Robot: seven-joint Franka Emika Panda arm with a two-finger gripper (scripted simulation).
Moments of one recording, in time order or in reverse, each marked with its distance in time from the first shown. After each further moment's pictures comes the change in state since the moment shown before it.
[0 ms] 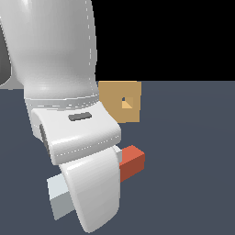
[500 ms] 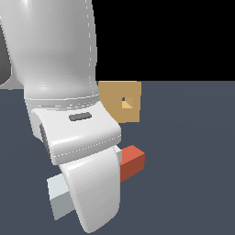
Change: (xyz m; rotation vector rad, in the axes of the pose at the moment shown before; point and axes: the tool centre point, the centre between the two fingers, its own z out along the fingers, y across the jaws) arm 0.000 0.000 0.000 0.000 0.000 -0.001
